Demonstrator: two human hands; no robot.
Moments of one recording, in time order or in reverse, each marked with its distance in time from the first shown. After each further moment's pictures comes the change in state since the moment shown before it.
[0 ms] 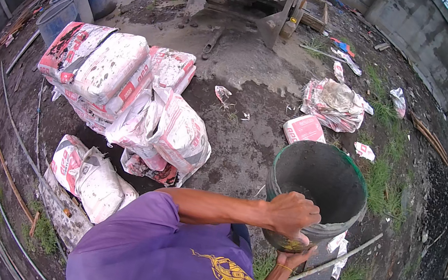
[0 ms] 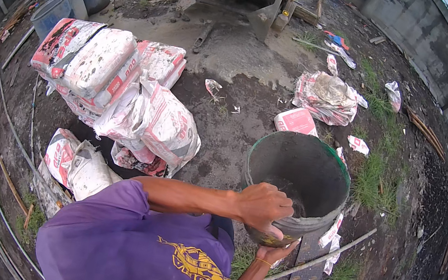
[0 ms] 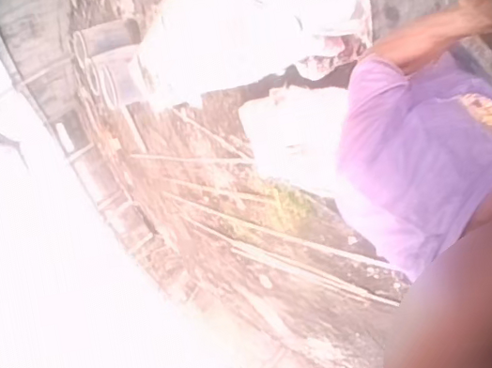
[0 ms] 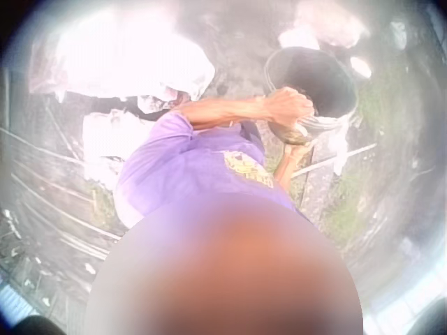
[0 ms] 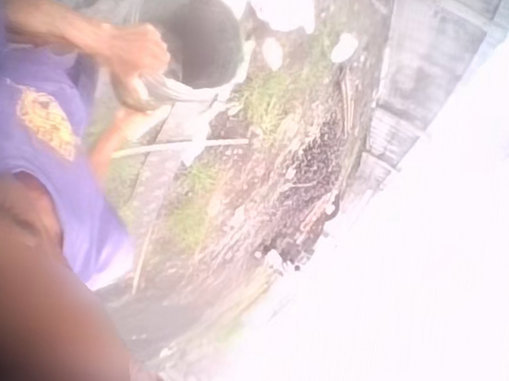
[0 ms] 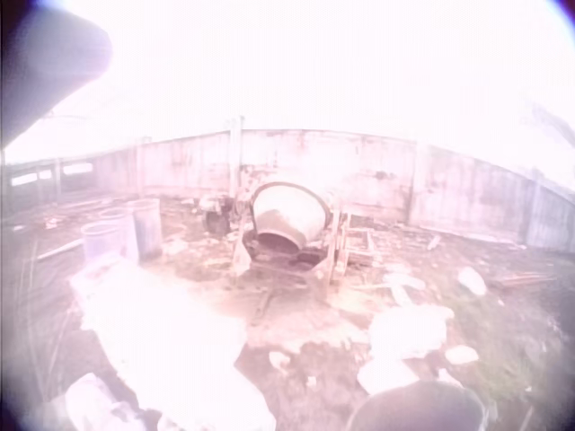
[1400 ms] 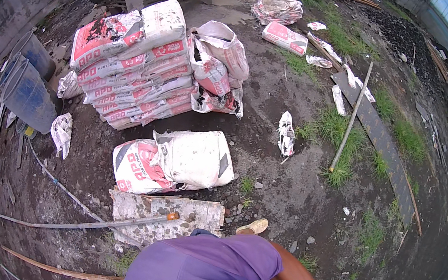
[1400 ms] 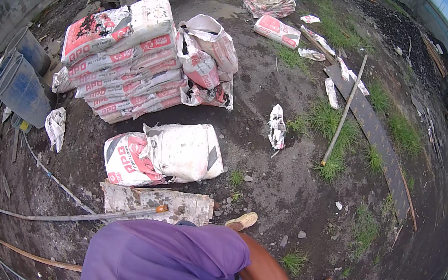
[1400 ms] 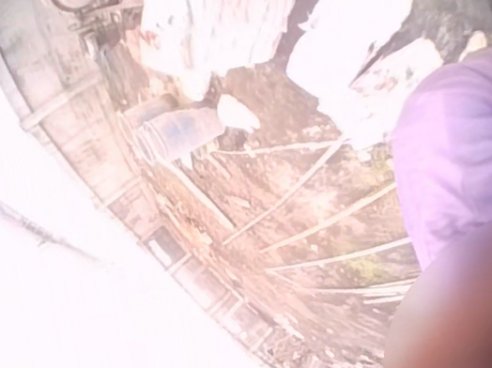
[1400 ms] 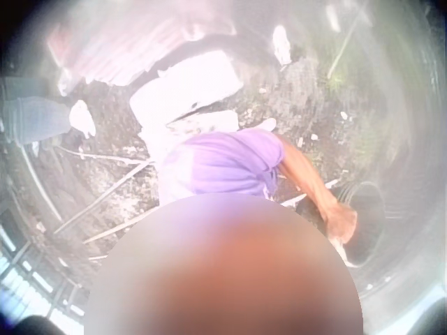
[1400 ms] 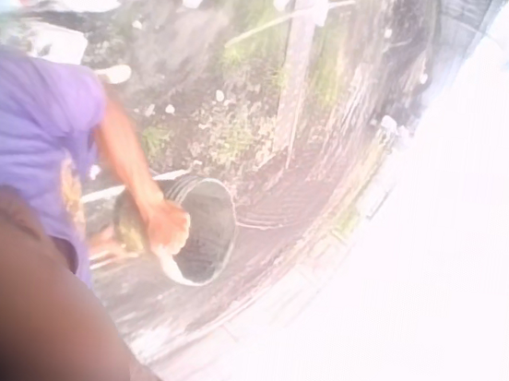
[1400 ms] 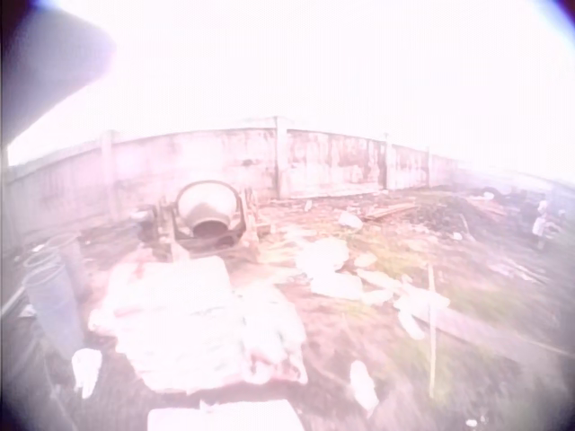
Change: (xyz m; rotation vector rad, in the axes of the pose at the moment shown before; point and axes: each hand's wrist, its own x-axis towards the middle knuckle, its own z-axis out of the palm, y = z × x) left_hand -0.822 0.881 -0.405 -1.176 -0.308 0.844; right_hand -1.270 0.603 -0.254 0.584 1.145 -0.688
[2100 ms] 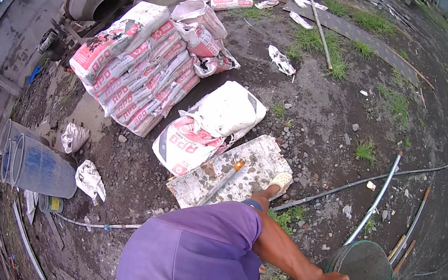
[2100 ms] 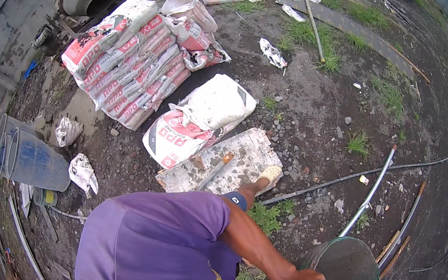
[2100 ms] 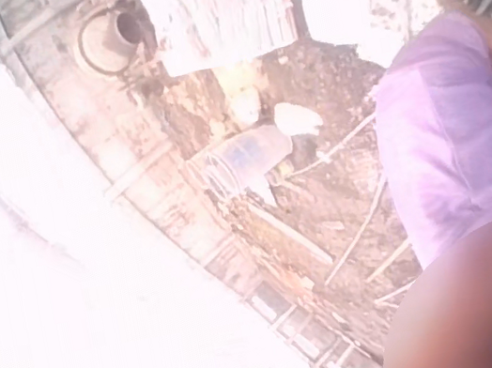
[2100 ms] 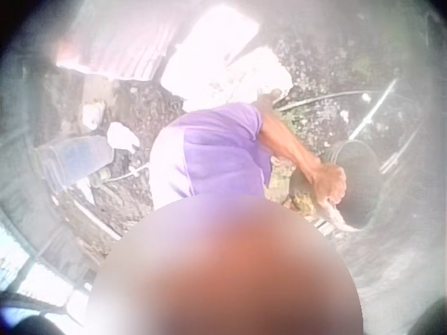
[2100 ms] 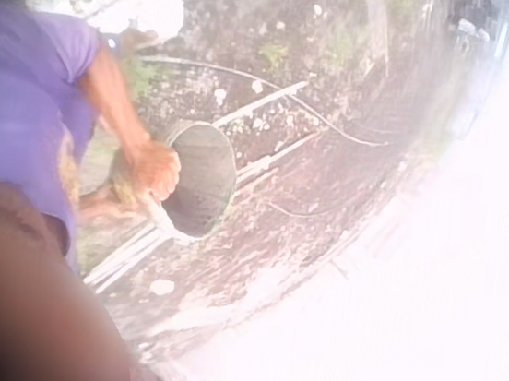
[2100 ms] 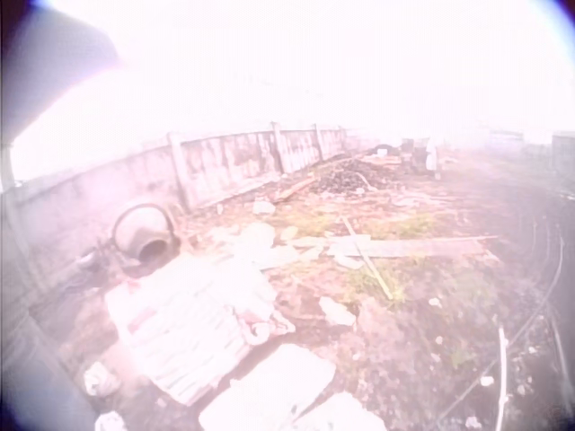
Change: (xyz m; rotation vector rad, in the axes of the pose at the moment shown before) left_hand -0.307 0.590 0.084 -0.444 -0.205 -0.045; right_hand -0.459 0.031 -0.587 0.241 0.211 -0.263
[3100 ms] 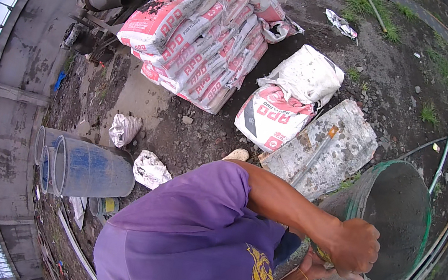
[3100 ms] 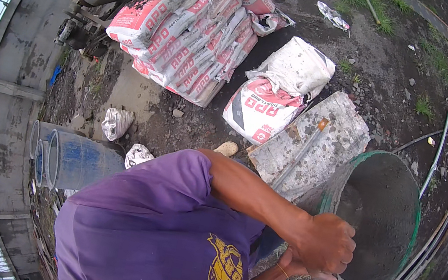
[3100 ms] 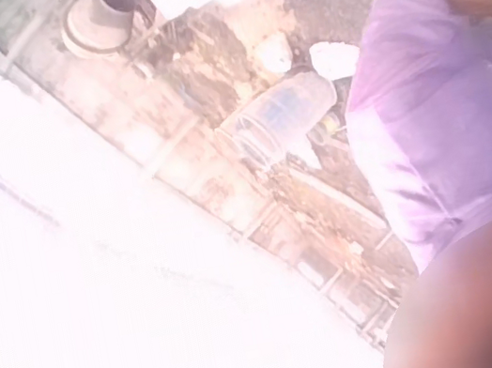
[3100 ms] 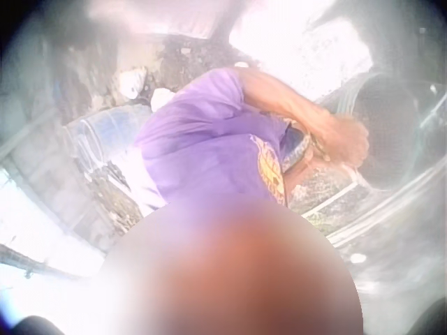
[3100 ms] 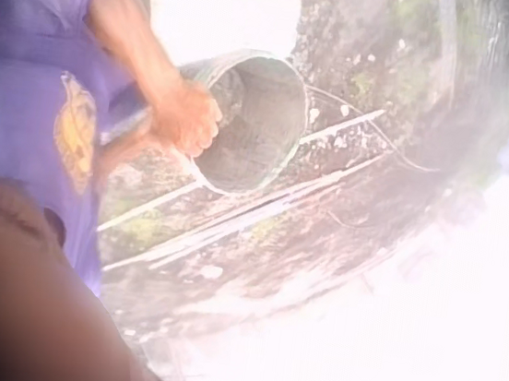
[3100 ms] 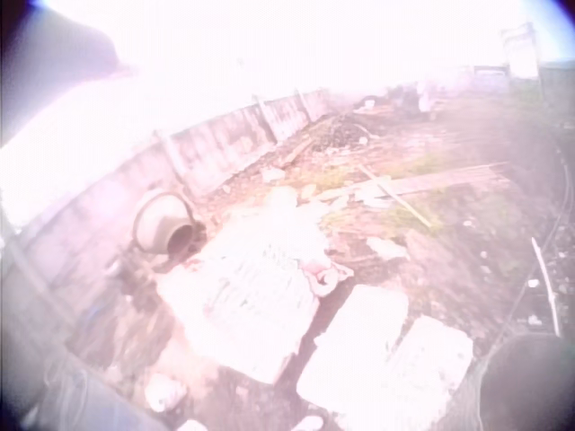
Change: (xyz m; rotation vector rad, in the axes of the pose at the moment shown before) left_hand -0.299 0.282 -0.235 0.341 -0.174 -0.208; right_hand -0.327 0.262 -0.128 0.238 -0.110 0.414
